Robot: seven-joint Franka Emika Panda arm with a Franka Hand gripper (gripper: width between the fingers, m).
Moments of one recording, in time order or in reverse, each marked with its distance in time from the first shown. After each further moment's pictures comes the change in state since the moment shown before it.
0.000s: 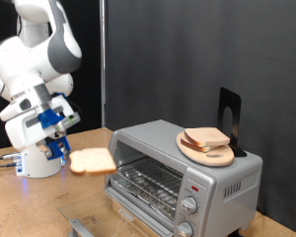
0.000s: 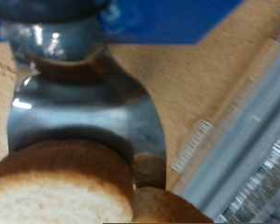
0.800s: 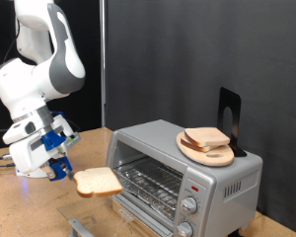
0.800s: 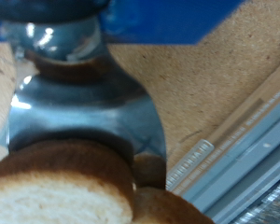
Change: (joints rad) arm 0.028 0.157 0.000 0.078 0.075 0.001 -0.224
